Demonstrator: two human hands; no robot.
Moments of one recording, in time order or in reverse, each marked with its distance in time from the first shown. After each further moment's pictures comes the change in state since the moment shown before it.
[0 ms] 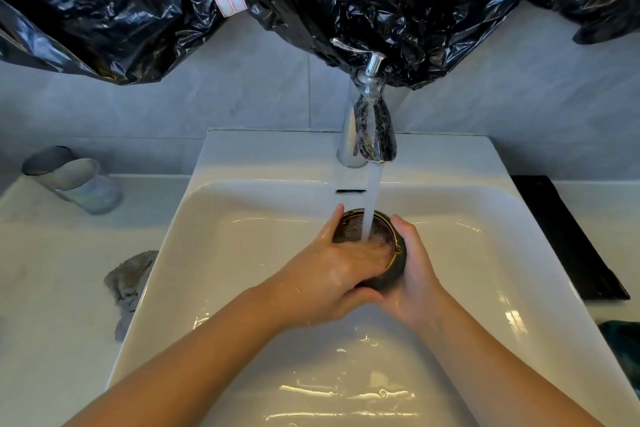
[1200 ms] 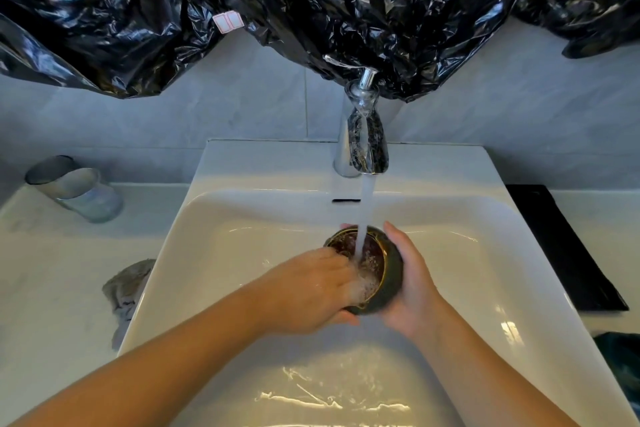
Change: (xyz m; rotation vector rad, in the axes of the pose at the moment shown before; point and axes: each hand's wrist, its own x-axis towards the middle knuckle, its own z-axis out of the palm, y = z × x) left_hand -0.007 -0.019 0.007 0.264 -0.044 0.212; right_hand 0.000 -0.002 -0.003 0.059 -0.084 0.036
